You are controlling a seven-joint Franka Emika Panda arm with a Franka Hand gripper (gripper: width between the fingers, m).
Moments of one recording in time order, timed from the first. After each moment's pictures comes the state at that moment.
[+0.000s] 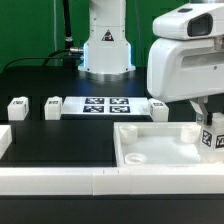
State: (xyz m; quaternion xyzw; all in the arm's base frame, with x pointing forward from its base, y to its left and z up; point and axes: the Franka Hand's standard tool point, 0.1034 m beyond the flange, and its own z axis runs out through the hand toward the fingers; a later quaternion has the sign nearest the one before) arm 0.637 0.112 0.085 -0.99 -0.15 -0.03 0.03
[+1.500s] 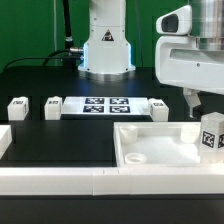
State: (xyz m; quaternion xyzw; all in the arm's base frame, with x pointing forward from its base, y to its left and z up) arm 0.637 0.114 0.084 -0.90 0.43 -0.01 0.05
